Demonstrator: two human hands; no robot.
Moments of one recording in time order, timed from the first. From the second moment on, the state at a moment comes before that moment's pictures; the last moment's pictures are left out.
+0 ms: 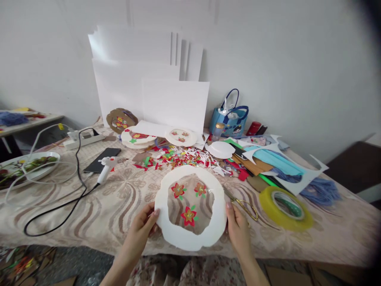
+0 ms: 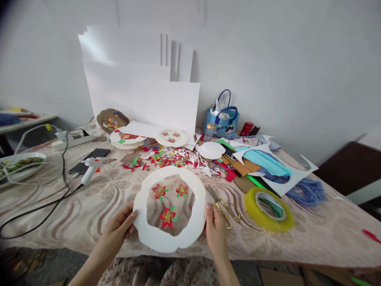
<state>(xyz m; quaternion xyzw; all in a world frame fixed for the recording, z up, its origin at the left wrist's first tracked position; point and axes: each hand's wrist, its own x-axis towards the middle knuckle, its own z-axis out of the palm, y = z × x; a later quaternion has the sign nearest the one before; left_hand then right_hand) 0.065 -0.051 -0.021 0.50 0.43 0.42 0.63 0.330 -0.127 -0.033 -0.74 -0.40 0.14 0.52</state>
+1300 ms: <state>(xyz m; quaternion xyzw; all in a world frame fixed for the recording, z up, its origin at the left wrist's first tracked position) 0.054 -0.035 -0.026 0.61 0.53 0.40 0.44 0.344 -0.102 0.004 -0.59 -0.72 0.05 0.37</state>
